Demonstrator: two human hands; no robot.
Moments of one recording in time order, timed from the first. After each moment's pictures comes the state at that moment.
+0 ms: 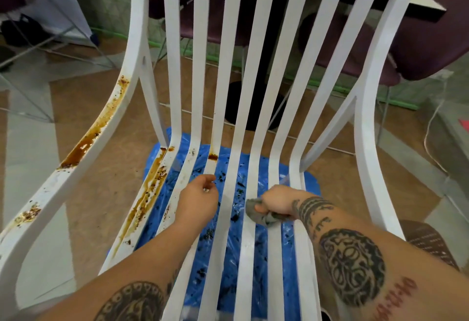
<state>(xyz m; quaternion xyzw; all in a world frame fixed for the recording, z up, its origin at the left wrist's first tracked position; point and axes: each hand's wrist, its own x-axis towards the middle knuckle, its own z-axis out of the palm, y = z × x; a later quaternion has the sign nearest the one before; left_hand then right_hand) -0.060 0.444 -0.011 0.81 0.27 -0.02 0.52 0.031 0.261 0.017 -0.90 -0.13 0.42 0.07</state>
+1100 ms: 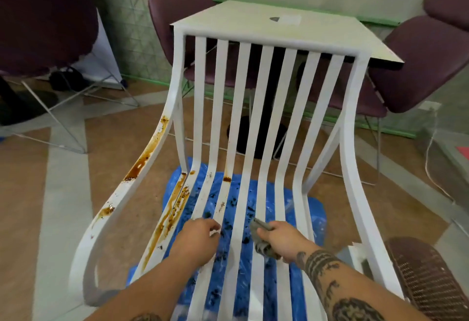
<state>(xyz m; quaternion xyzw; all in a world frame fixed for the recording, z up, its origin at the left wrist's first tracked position) -0.143 0.470 0.021 0.93 0.17 -0.13 0.31 -0.075 0.254 0.054 -0.87 0.00 0.37 0.31</state>
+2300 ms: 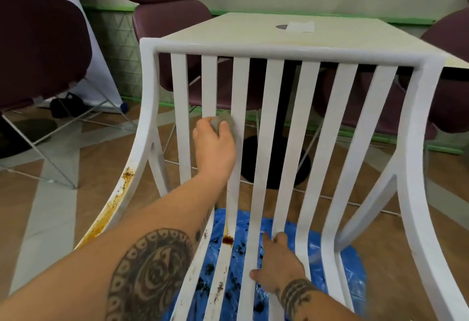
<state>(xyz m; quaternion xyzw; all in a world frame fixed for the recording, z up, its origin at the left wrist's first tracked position) 0.154 0.488 0.133 0.75 0.22 0.28 0.55 0.093 0.323 -0.040 -0.95 -0.08 0.29 0.09</state>
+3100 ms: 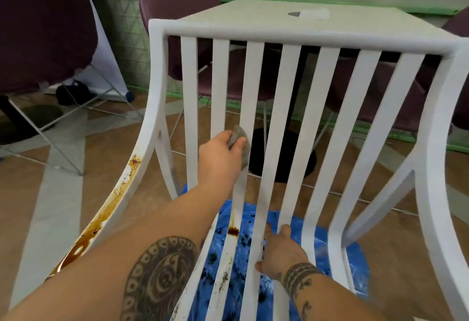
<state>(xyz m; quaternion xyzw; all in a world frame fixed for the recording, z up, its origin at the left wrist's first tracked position) 0.137 0.496 0.097 0.85 0.20 0.25 0.41 0.099 0.333 -0.038 -0.95 -0.10 0.29 0.04</state>
